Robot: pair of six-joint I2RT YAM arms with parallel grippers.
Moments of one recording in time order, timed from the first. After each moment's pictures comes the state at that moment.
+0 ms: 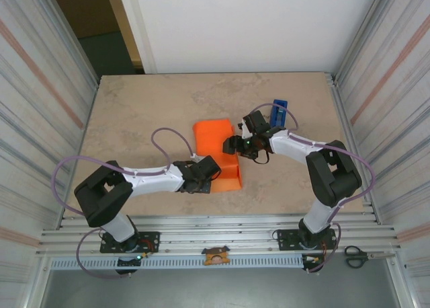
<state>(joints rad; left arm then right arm) -0.97 1.61 0.84 -0.48 -0.23 -0.78 0.51 1.71 1.03 -0.36 -0.36 0.59</state>
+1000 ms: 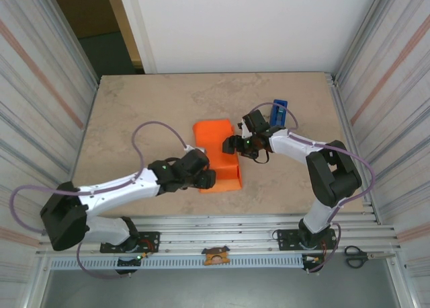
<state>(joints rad) -0.94 1.28 0.83 -0.53 -0.15 -0.70 0.52 1.71 1.05 -0.39 -0.35 0.58</state>
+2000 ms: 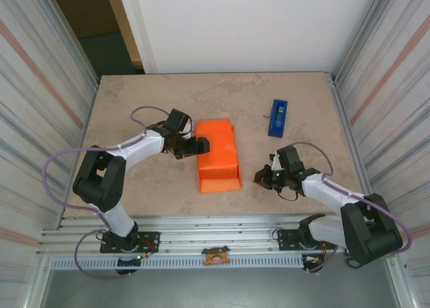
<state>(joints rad) -0.49 1.69 1.08 -0.48 0.34 -0.53 0.38 1.19 0.40 -0.18 -0.49 0.82</state>
